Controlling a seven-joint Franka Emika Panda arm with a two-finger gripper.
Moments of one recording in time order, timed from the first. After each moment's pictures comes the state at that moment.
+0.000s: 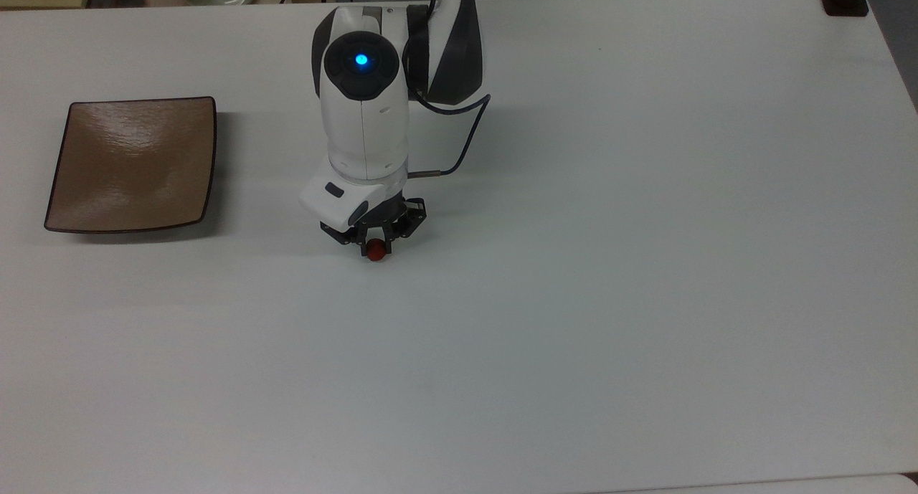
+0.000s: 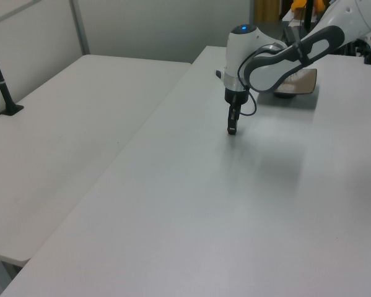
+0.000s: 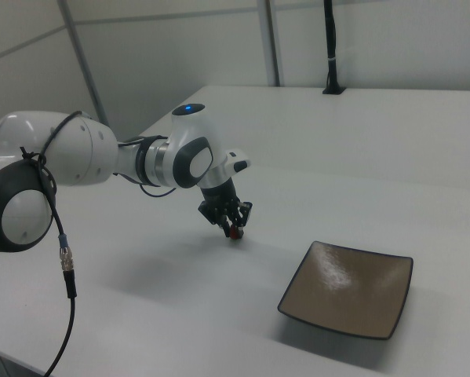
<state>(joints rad) 0.13 0.54 -0.06 -1.63 -0.05 2.28 -0.13</state>
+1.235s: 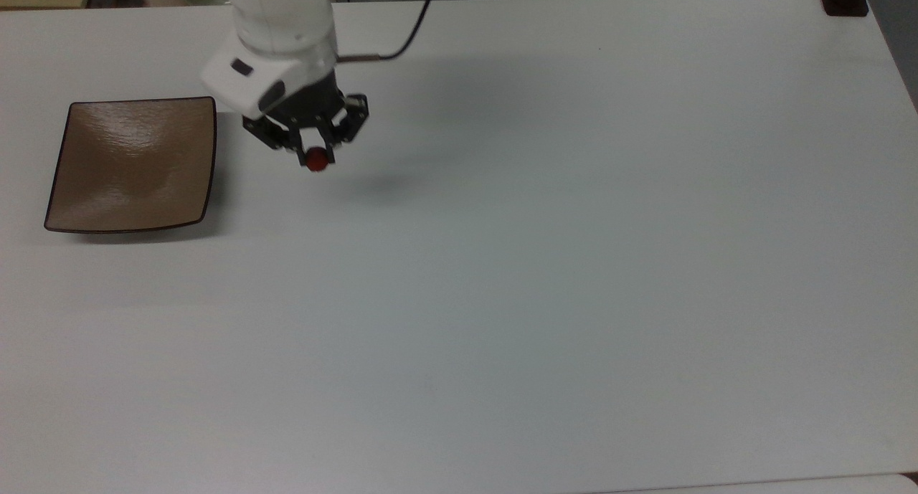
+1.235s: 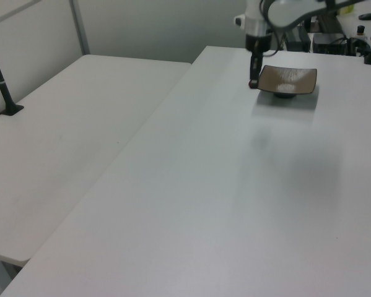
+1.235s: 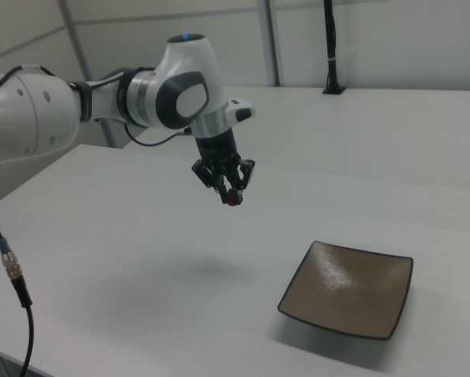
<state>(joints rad) 0.04 0.27 -0.06 -1.61 -0.03 1.94 -0.27</state>
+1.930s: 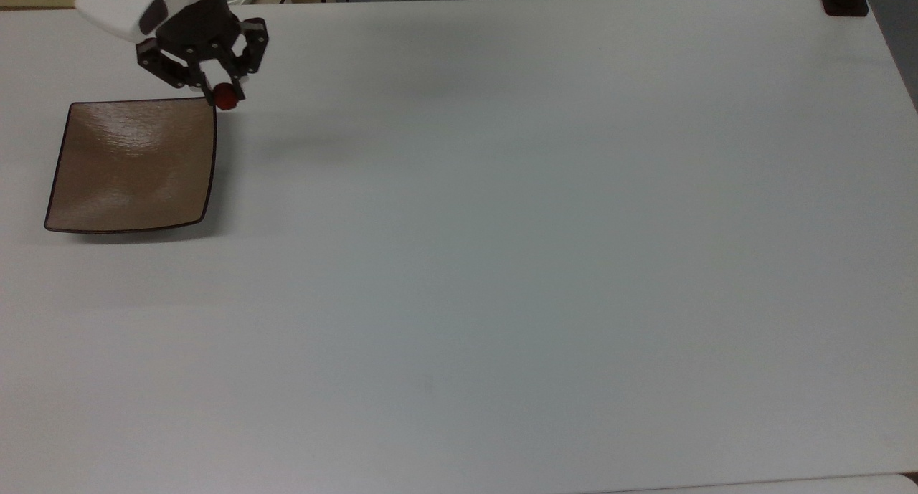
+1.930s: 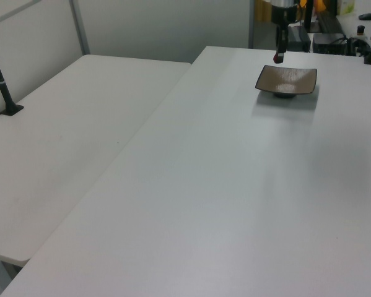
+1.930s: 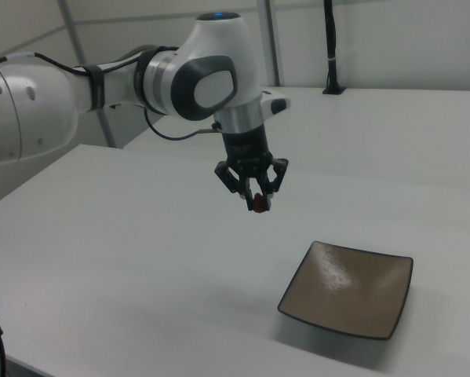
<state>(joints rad) -0.13 0.19 -0.07 -1.62 -0.02 1.84 -0.56</state>
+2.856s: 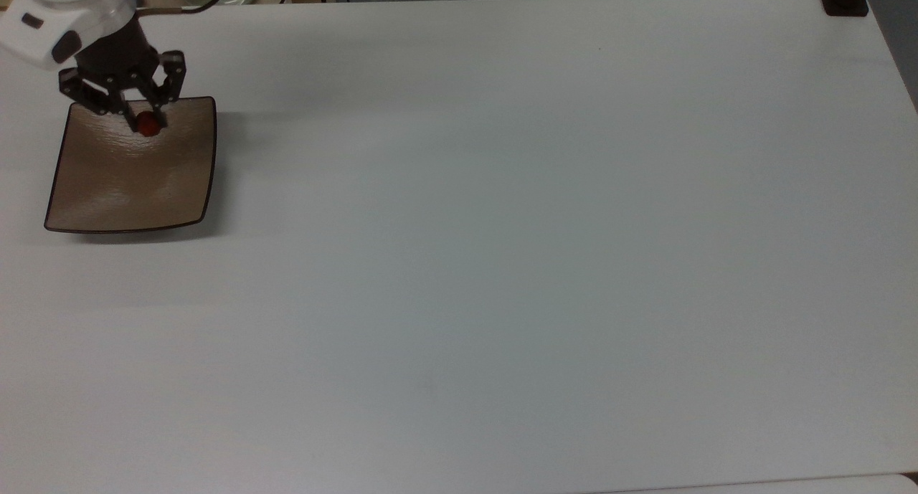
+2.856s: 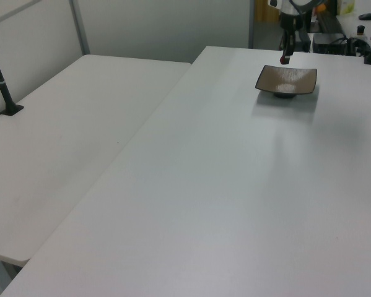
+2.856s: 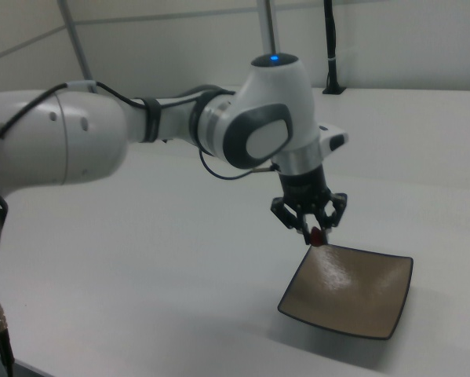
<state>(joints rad) -0.29 0.30 -0.07 -1.64 -0.02 2.05 -0.72</state>
